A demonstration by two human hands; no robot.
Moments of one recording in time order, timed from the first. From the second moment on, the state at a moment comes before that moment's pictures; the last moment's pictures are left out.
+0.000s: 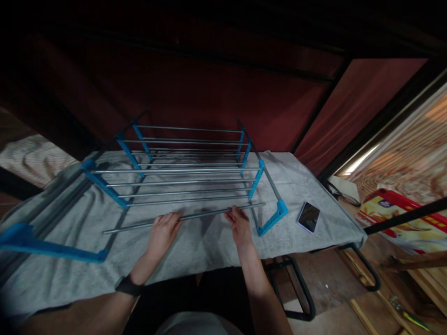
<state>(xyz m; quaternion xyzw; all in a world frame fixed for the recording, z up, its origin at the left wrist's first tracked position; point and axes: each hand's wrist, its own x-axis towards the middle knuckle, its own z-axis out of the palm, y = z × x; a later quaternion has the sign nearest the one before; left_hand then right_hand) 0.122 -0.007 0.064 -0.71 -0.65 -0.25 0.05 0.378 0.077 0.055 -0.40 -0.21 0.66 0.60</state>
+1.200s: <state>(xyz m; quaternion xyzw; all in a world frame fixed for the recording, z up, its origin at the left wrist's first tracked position) 0.087 -0.041 -0.020 -0.68 -0.71 -0.18 0.09 0.410 0.072 -0.051 -0.43 -0.24 0.70 0.51</state>
